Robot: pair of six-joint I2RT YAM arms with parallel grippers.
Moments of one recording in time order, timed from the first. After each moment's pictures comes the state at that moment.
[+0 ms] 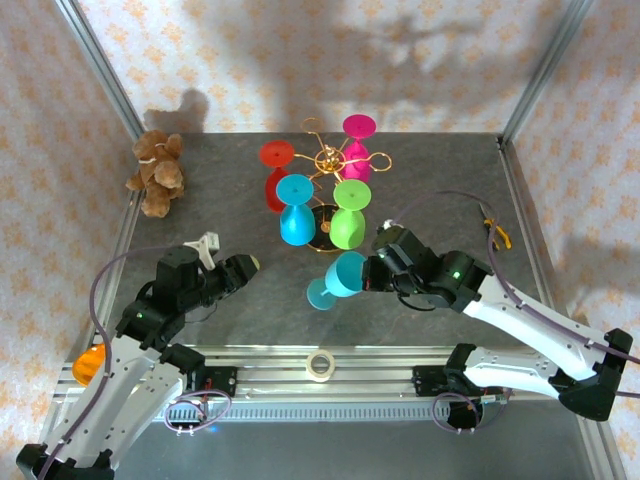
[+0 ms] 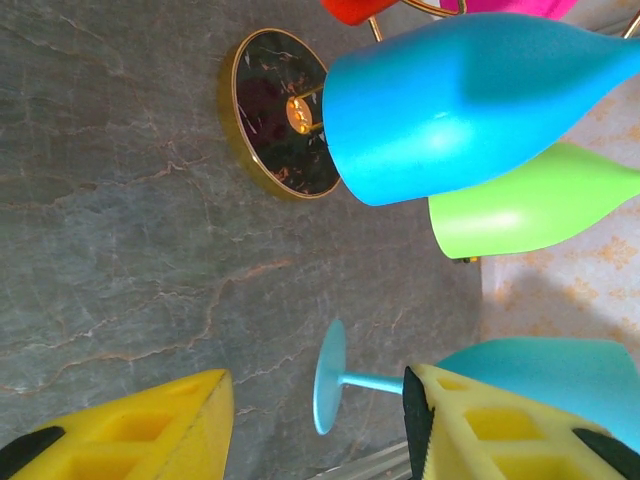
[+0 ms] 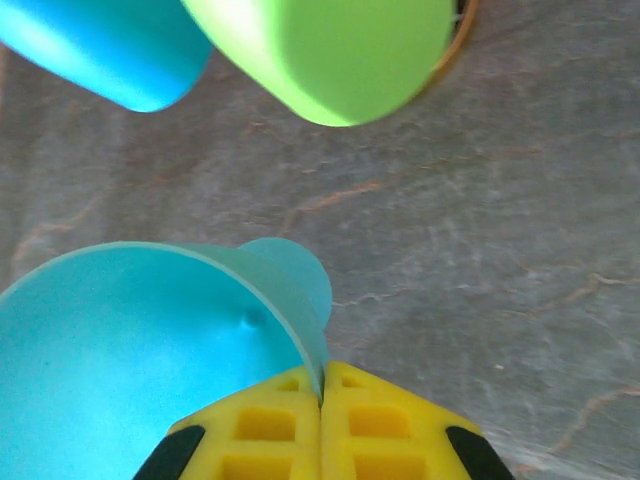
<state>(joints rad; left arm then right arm) -0.33 0.58 0.61 -0.60 0.31 -0.93 0.93 1.03 1.05 -0.93 0.14 0.87</state>
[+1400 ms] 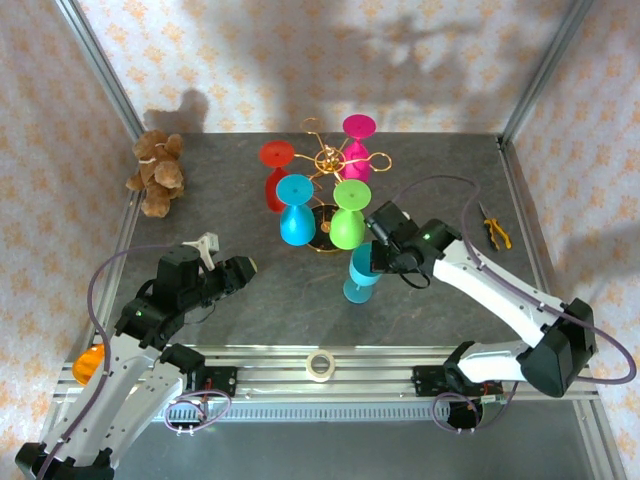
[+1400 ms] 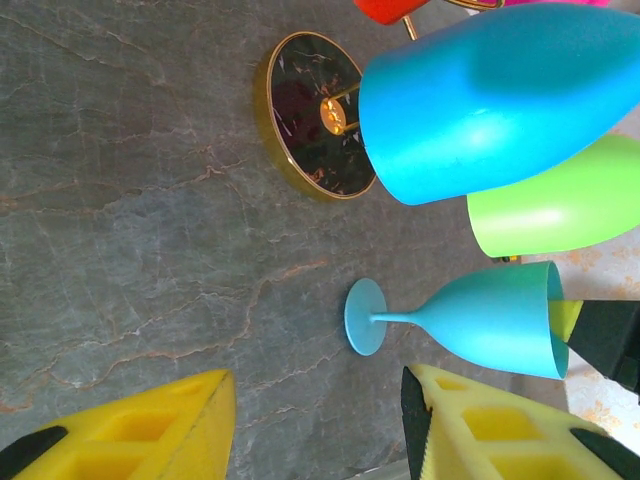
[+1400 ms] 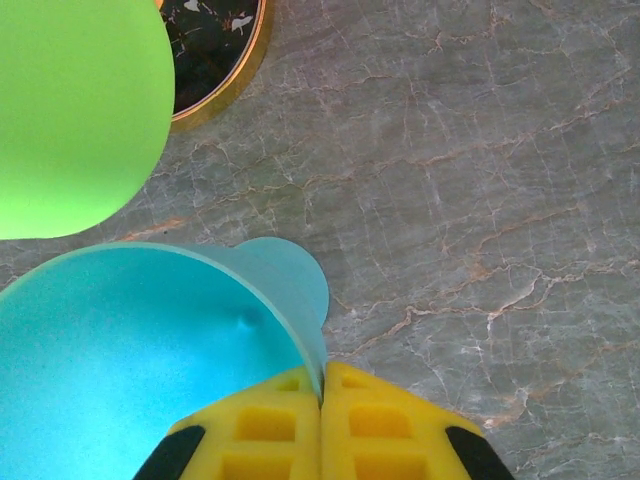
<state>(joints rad) -0.33 0.59 0.63 -0.66 0.26 -0.87 0.72 1.29 1.14 -1.03 0.18 0.69</state>
